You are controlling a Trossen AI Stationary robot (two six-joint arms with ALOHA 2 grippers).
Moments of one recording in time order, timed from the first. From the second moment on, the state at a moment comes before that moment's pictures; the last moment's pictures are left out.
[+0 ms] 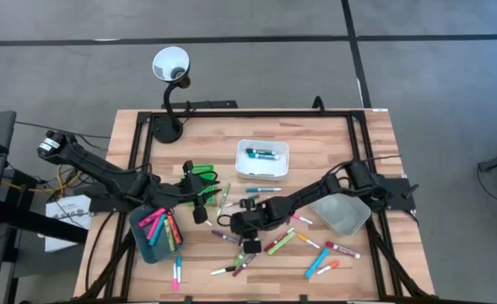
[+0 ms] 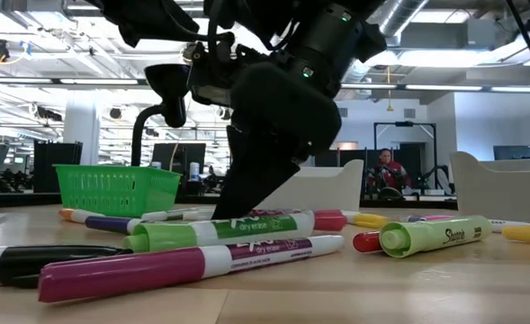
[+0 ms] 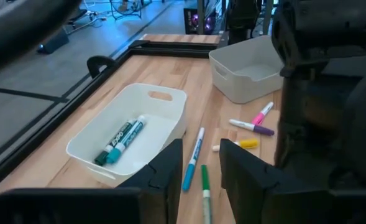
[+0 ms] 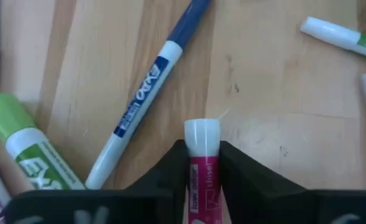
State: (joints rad) left arm -0.44 1.12 0.70 -0.02 -0.70 -0.16; right arm 0.28 2.19 1.50 -0.36 0.03 0.10
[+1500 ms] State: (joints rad) left arm -0.36 1.12 0.70 0.01 -0.70 -0.16; right arm -0.32 1.85 1.09 -0.02 -0.05 -0.16
